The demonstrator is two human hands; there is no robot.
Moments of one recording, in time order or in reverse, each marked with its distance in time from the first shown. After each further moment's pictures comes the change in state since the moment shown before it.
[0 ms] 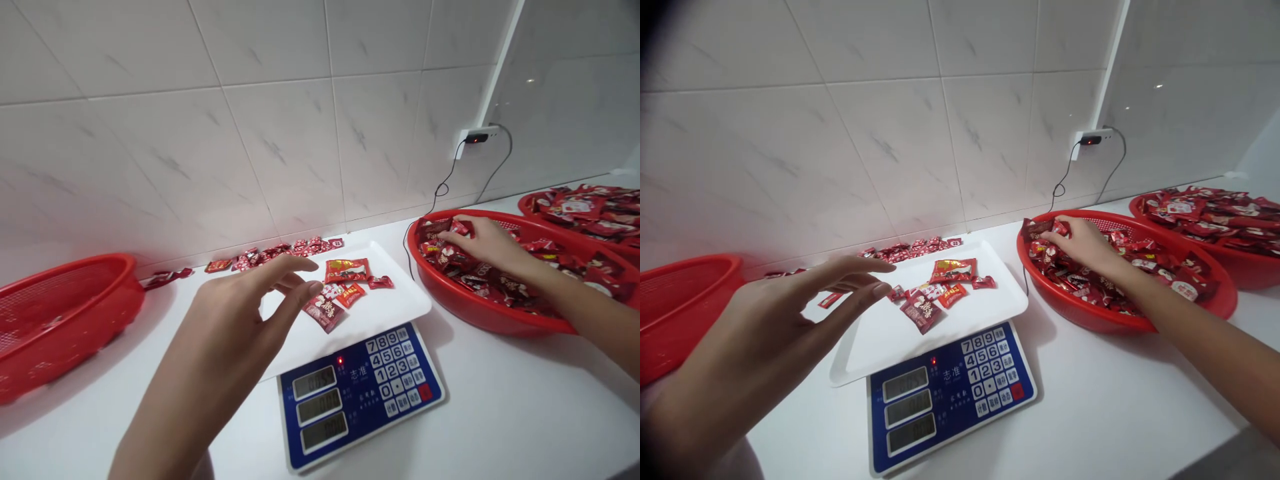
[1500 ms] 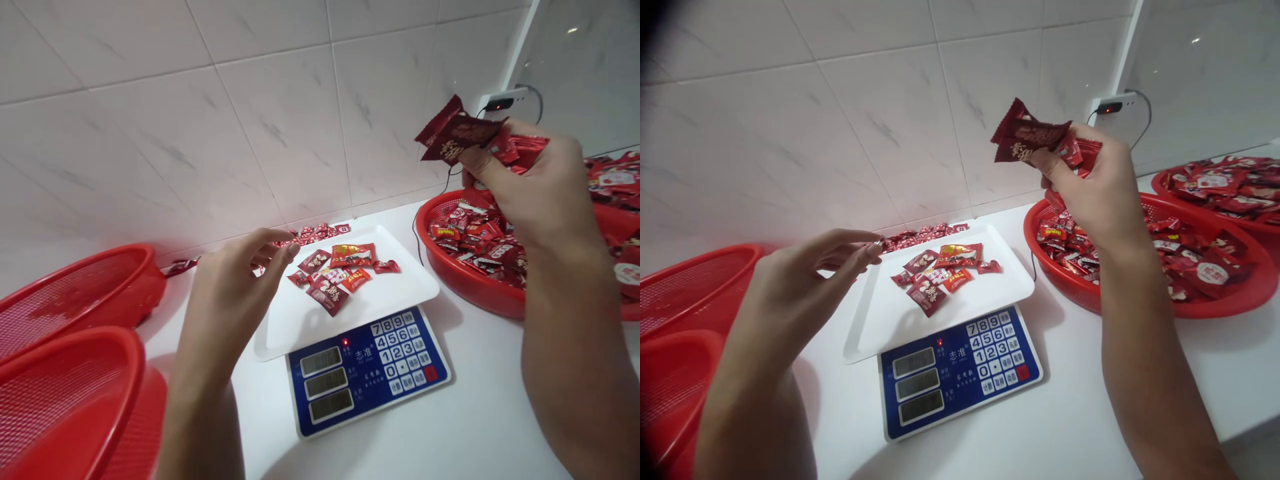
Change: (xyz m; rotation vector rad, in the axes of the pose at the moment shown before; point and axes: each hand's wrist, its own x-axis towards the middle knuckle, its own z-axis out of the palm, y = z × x) left_hand 0.008 -0.014 0.013 -0.012 0.087 -0.247; right_hand -0.025 -0.068 -0.017 0.594 0.390 -0.252
